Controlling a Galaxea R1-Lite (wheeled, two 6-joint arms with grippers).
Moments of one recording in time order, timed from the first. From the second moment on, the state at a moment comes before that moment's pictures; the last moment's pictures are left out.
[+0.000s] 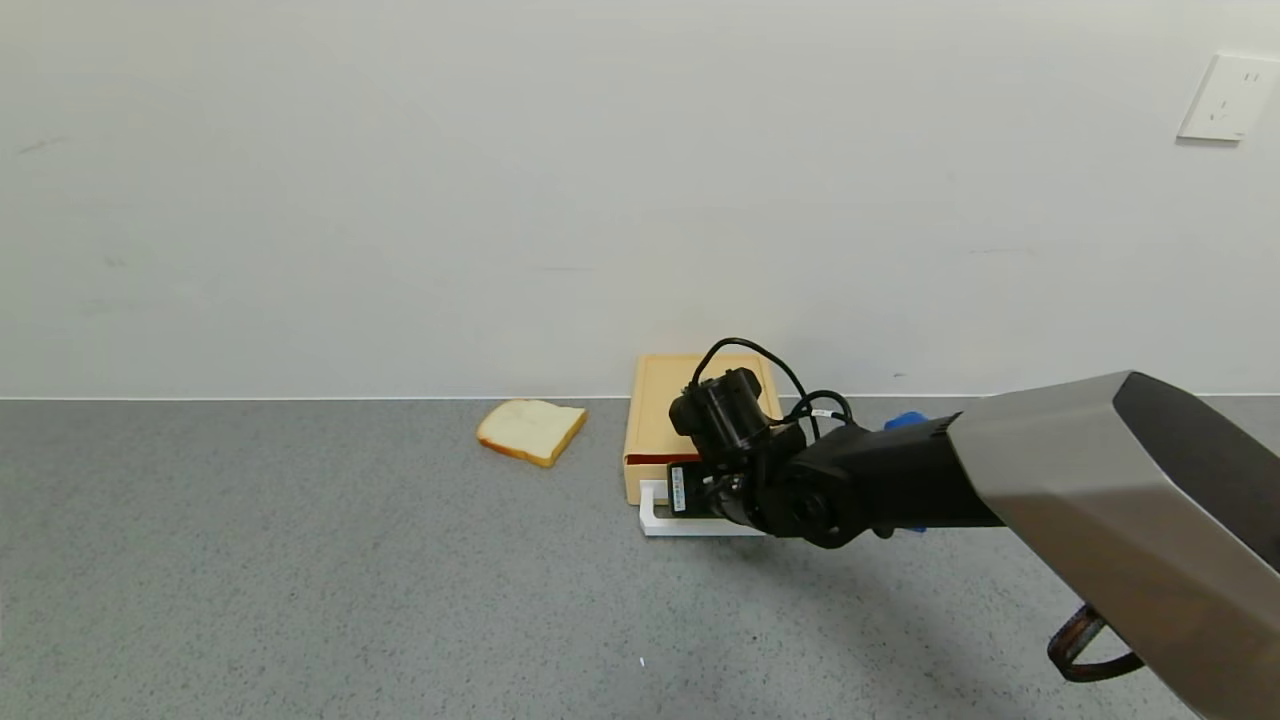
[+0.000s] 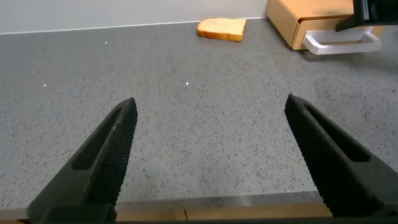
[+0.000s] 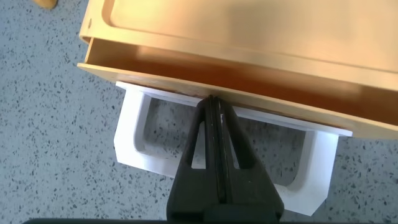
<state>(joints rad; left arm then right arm) 0.00 0.00 0.00 0.00 -0.01 0.01 0.68 2.38 -1.68 0.00 -0.29 0.42</state>
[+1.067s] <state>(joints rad) 0.00 0.00 0.00 0.00 -0.01 0.01 0.68 2.41 -1.75 0.06 -0.29 0.38</state>
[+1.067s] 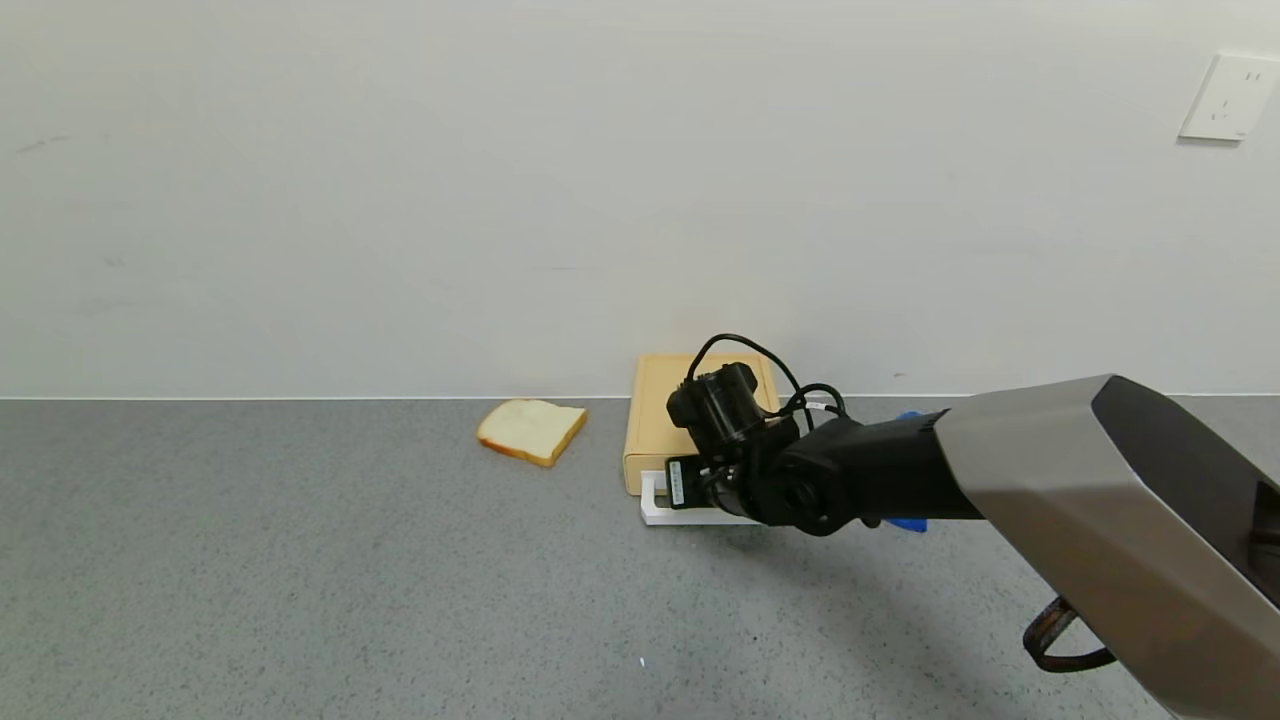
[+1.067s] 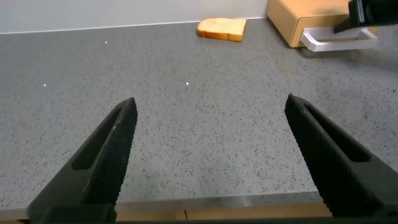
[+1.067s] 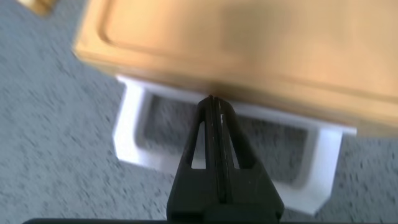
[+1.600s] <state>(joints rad) 0.00 0.00 0.00 0.00 -0.01 0.01 0.73 2.21 -1.69 0.24 -0.29 0.38</state>
